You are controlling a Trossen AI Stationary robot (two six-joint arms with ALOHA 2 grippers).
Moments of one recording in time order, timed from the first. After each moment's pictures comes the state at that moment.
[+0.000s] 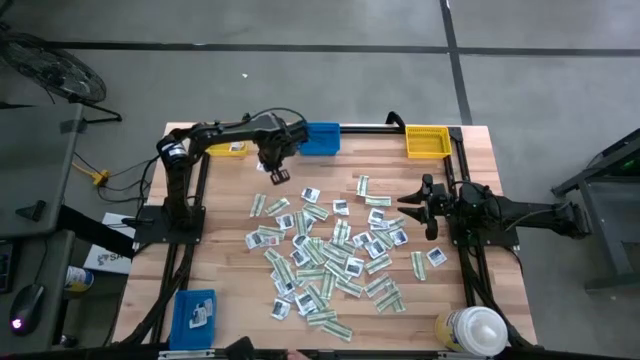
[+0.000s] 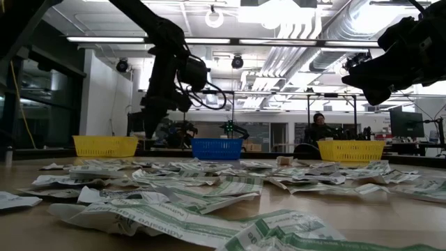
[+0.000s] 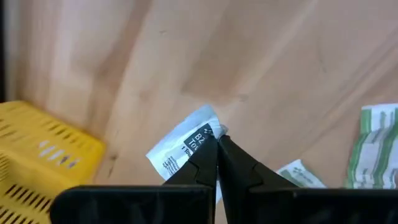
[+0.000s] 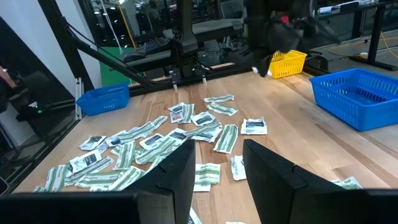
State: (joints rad) left arm 0.56 1.90 1.45 -1.17 -0.18 0.02; right arm -0.12 0.13 0.01 0.04 -0.06 0.20
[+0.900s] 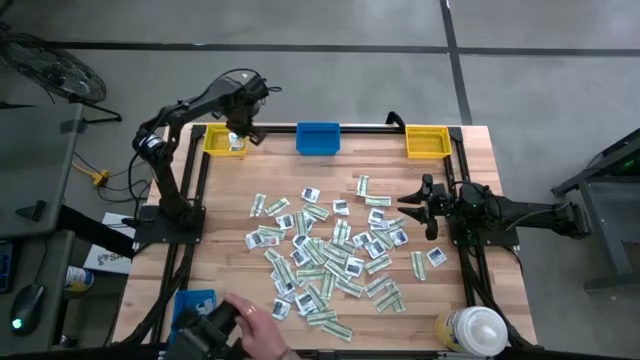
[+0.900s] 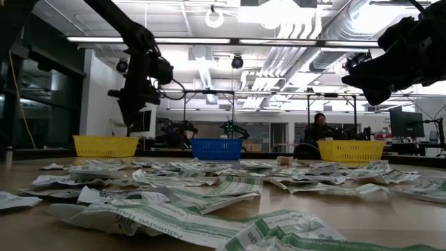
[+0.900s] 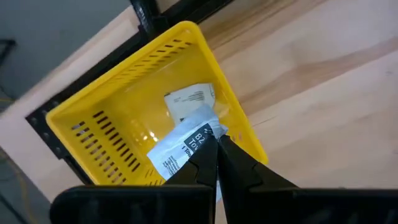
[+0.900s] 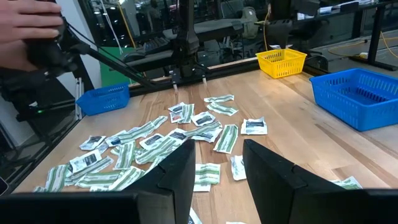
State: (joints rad) left arm 0.95 1.80 1.46 -1.17 -0.21 -0.09; right arm -0.12 0.13 0.01 0.04 -0.06 0.20
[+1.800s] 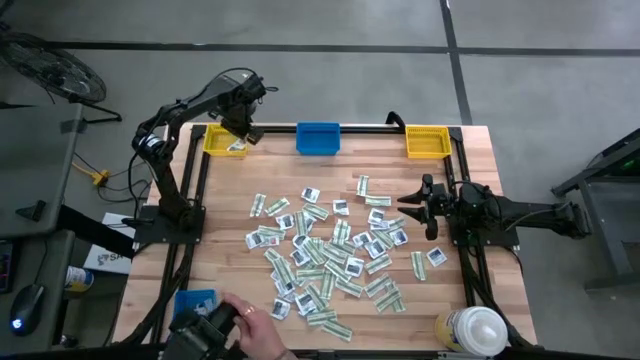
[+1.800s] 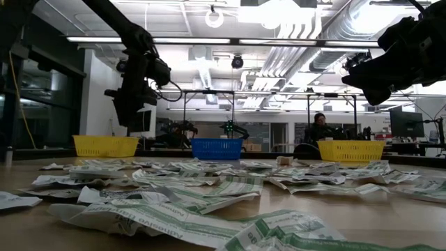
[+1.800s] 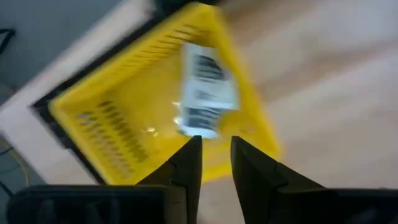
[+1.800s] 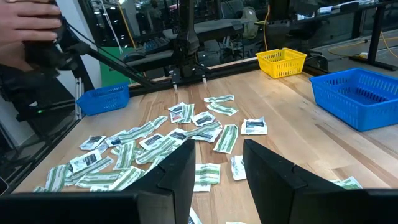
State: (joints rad) left arm 0.95 1.80 1.46 -1.21 -0.22 -0.07; right arm -0.12 0.13 0.01 0.04 -0.06 0.20
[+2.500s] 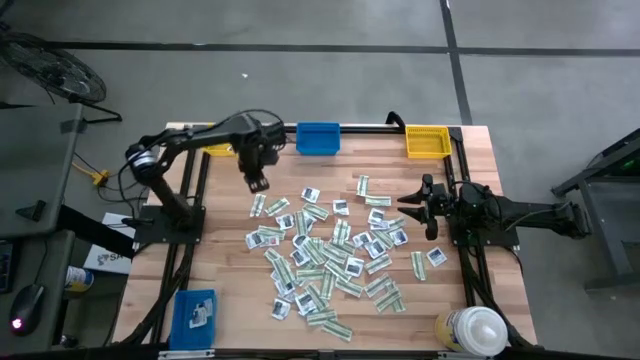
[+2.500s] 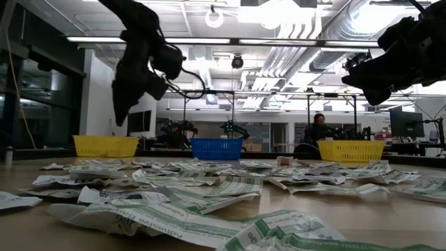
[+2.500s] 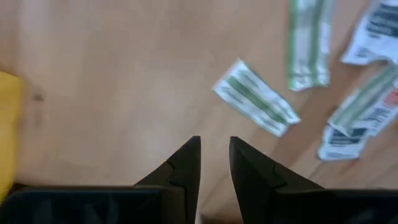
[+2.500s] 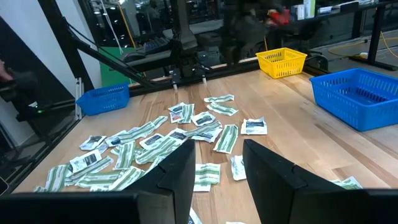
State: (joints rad) left arm 0.56 1.64 1.20 -1.24 0.05 0.11; right arm -0.12 0.13 0.01 0.04 -0.06 0.20
